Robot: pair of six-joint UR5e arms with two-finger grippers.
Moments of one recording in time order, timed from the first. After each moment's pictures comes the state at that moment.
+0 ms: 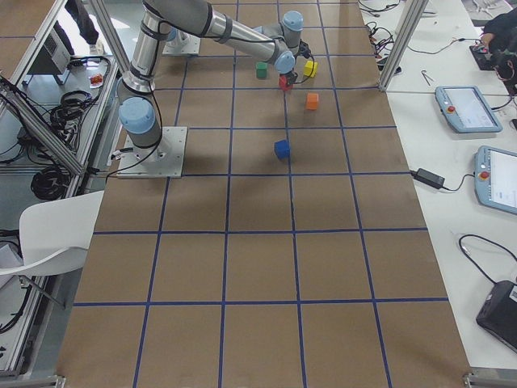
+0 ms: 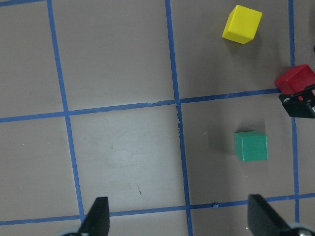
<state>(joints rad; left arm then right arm) -1.56 -1.55 -1.56 -1.58 1.59 0.12 1.92 -1.03 1.63 -2.22 -1.47 -0.16</state>
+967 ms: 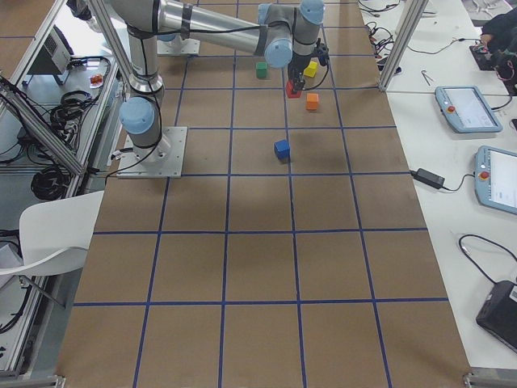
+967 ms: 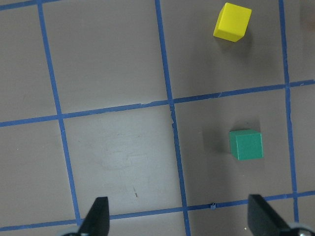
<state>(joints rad) -1.56 -1.56 -1.57 -1.55 1.59 0.12 1.50 -1.36 1.61 -1.73 -1.51 -0.19</state>
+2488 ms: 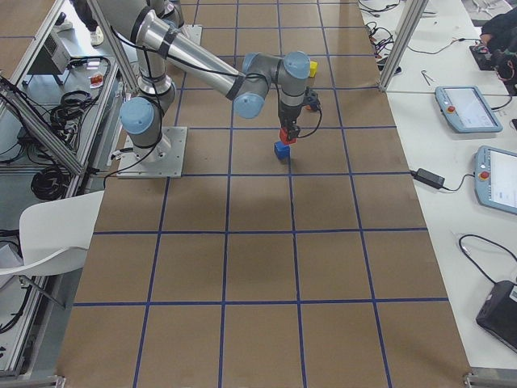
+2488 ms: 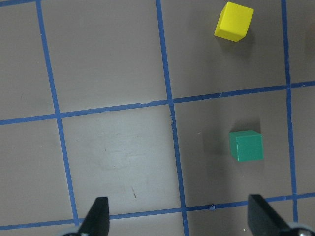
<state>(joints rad) -1.57 -1.56 -1.57 -1.55 1.59 0.11 1.30 -1.38 1.90 -2.08 -1.57 -0.61</state>
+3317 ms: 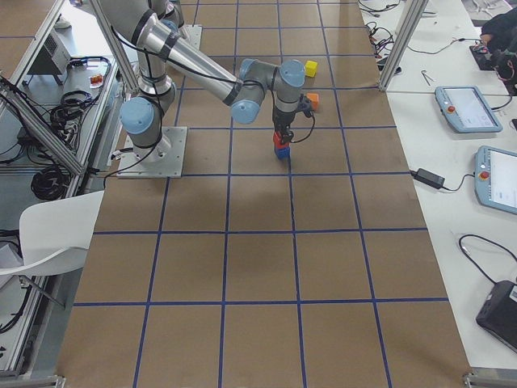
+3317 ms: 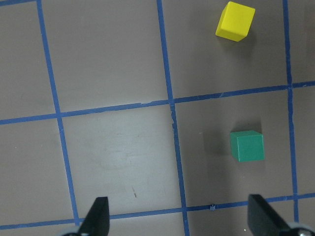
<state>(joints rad) -1.57 -1.56 -1.57 -1.55 1.59 0.11 1.29 -1.37 1.96 -2.11 -1.57 -0.61</state>
